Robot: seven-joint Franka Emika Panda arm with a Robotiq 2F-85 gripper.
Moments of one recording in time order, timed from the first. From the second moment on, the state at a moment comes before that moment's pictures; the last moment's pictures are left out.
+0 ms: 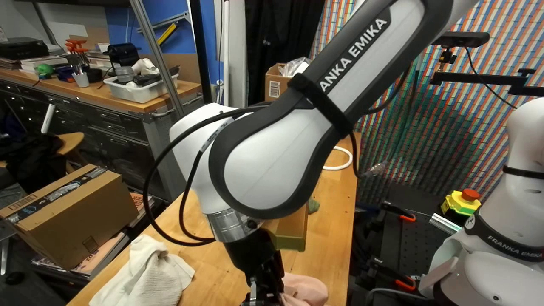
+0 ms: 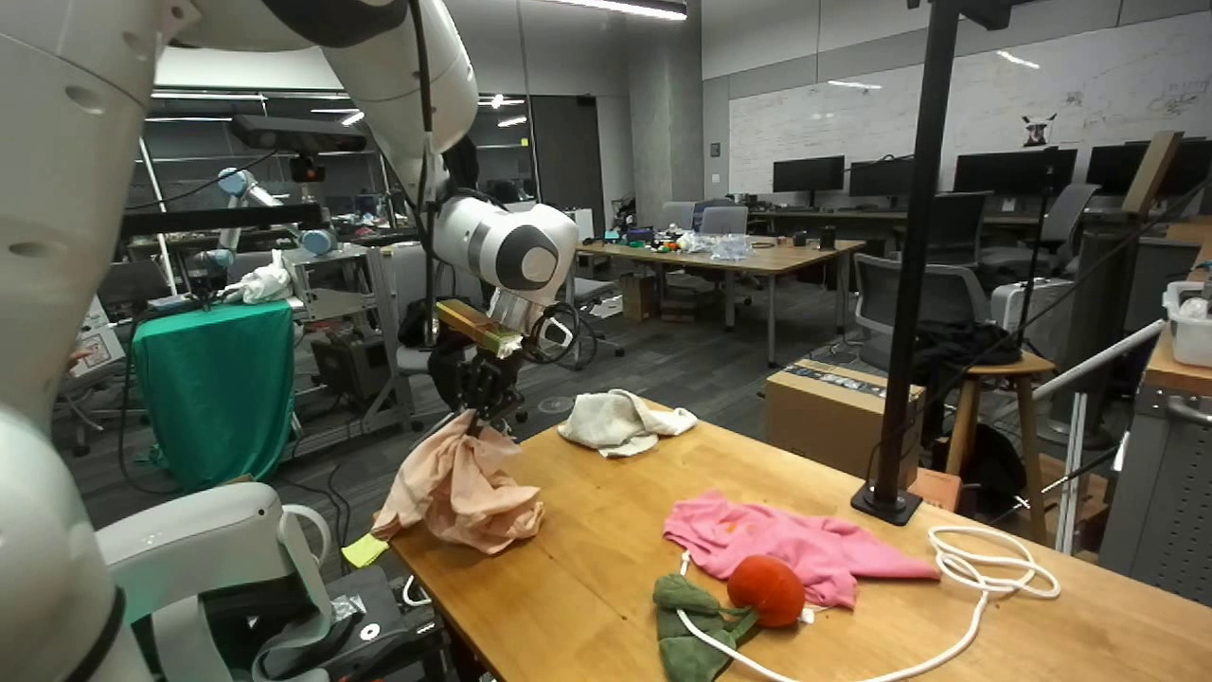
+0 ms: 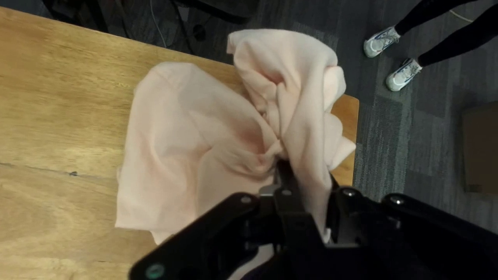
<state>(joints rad) 0.35 0.43 0.32 -2.01 0.26 2.05 0.11</state>
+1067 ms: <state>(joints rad) 0.37 0.43 0.18 -1.98 -0.14 2.10 0.26</state>
